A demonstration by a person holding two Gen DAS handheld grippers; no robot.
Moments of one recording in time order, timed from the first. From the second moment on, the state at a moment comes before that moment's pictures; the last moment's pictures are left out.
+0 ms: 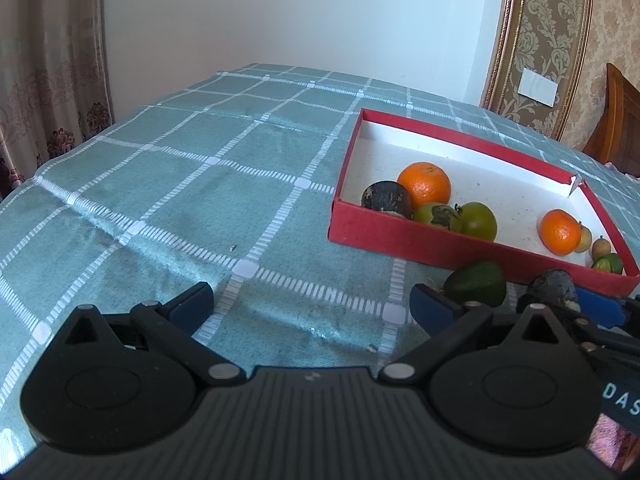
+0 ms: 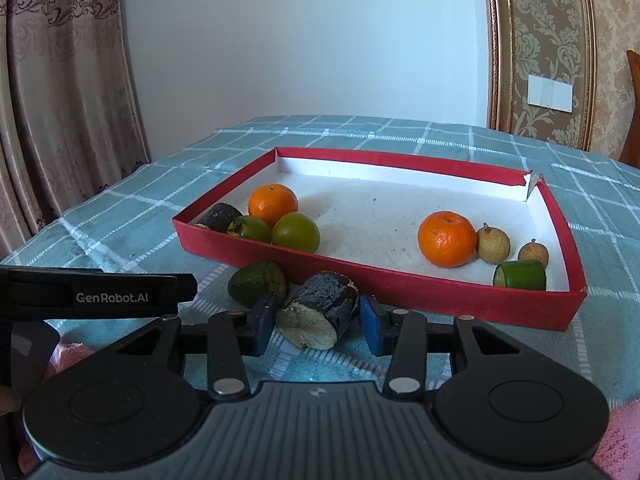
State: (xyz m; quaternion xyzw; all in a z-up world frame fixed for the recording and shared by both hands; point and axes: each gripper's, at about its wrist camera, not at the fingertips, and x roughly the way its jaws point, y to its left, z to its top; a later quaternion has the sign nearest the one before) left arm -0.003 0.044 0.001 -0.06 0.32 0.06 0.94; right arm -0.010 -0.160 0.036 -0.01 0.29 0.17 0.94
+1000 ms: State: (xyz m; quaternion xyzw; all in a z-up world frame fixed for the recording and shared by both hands) left arm -0.002 0.042 0.002 -0.06 0.32 0.06 0.94; right arm 0.001 -0.240 0.080 0.00 0.22 0.10 0.97
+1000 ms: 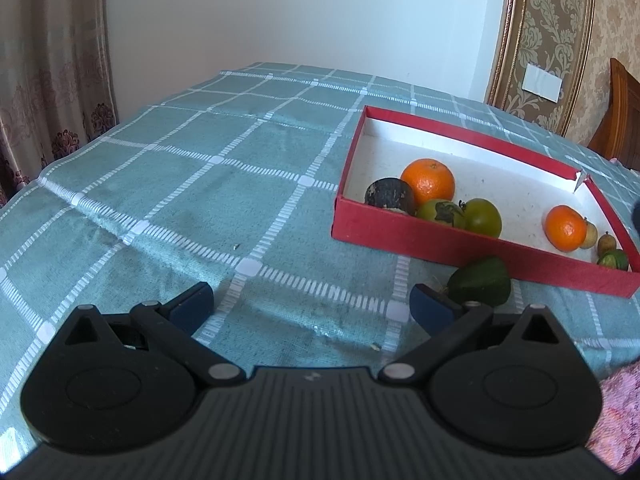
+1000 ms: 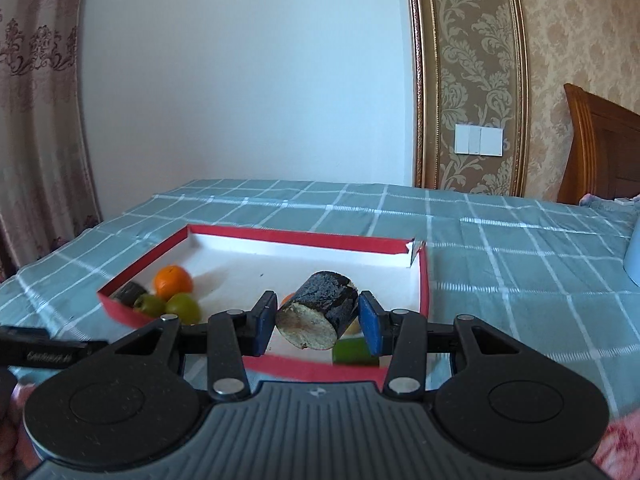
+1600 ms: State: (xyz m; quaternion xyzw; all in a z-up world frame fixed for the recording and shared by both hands) left arm -0.002 0.041 0.002 -0.06 0.33 0.06 0.94; right arm 0.043 -0.232 0.051 -0.01 0.26 0.09 0.96
